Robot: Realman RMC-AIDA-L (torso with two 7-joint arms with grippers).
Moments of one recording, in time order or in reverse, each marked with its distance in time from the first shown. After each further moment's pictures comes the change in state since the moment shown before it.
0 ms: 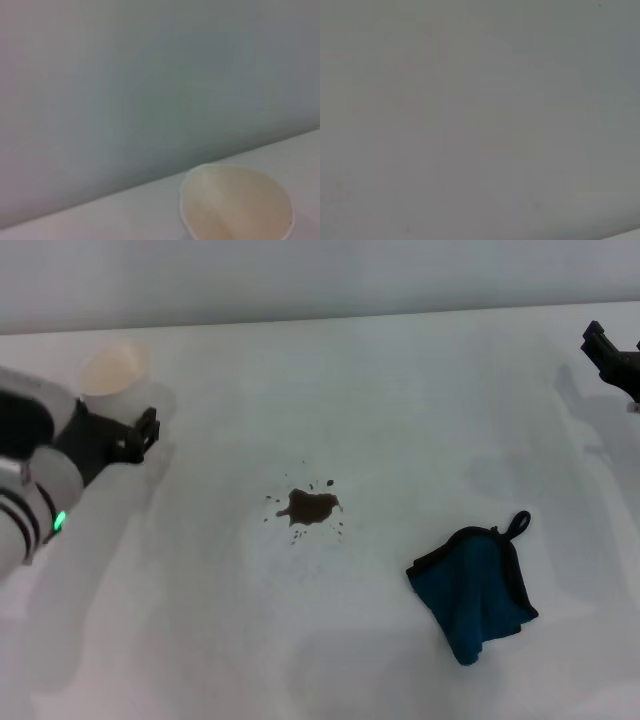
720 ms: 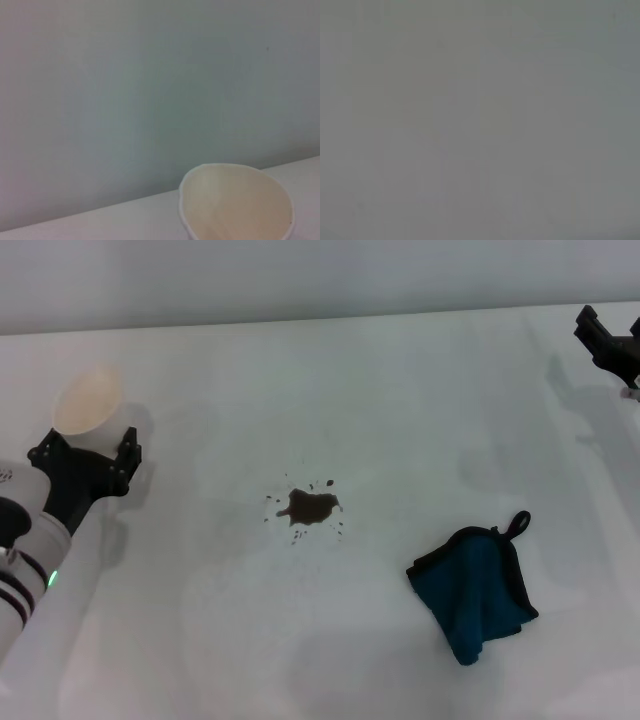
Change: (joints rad) left arm -0.050 -0.003 0.344 -0.436 -0.203 0.642 -0.139; right arm 0.022 0.002 0.000 -0.011 0.000 0.001 0.001
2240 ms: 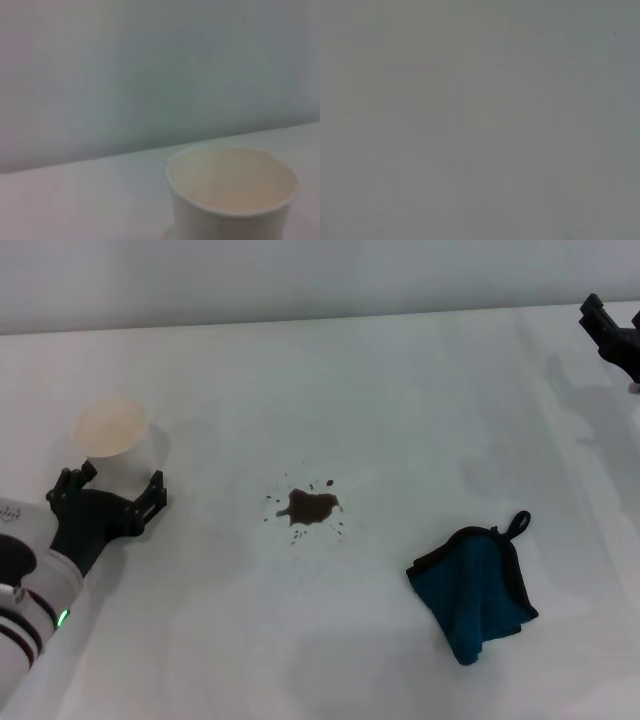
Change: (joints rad) left arm 0.027 -0.001 0.107 -0.033 0.000 0.013 -0.114; right arm -0.019 -0.002 -0.014 0.002 -0.011 0.082 0.080
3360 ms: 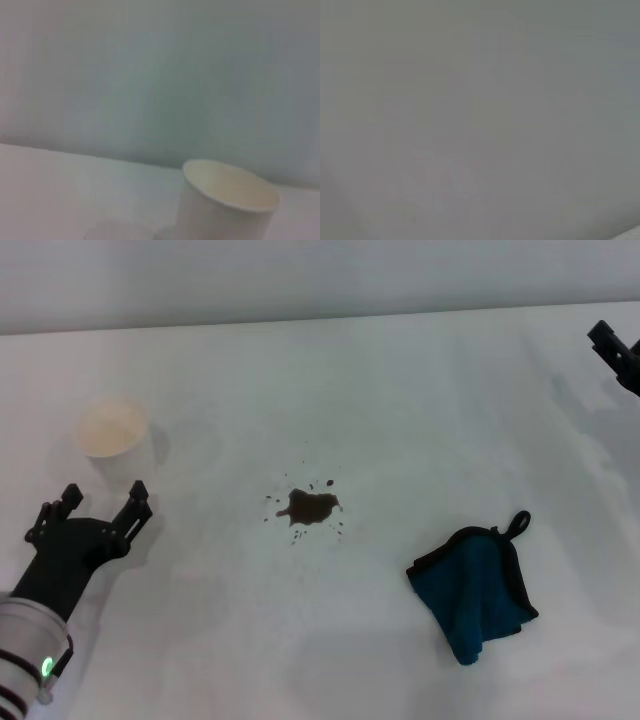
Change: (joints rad) left arm 0.173 0.004 0.053 0.084 0.001 0.190 -0.217; right arm -0.120 -0.019 -0.053 -0.097 -0.186 0.054 0.346
